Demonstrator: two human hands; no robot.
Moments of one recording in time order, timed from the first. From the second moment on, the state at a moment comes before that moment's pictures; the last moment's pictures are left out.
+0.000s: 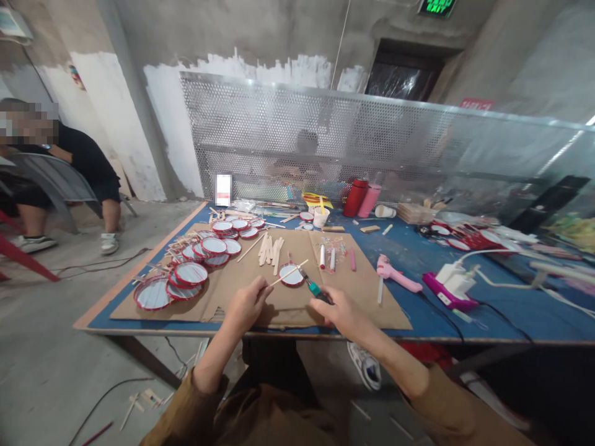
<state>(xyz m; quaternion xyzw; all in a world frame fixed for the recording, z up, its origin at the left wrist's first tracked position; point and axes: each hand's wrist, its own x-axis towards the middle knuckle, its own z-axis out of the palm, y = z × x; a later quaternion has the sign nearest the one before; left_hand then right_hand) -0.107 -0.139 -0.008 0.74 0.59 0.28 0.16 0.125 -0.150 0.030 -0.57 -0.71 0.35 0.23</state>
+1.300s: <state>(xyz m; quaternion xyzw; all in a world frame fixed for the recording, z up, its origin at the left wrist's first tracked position) -0.106 -0.143 -0.005 0.74 0.60 0.26 0.16 0.126 -0.151 0.023 -0.56 -0.68 0.38 0.27</state>
